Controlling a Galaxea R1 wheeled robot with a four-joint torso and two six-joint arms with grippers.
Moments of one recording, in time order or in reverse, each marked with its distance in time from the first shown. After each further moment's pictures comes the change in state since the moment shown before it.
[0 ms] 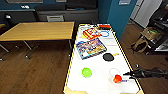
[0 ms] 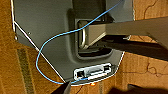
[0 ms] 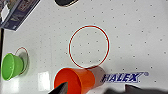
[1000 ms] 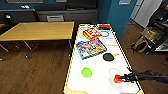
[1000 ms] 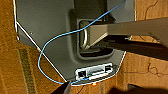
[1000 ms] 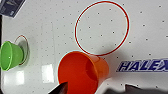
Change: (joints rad) left arm -0.001 -0.003 -0.006 0.000 0.000 0.000; right arm -0.064 0.095 -0.042 0.000 0.008 0.000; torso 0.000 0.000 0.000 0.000
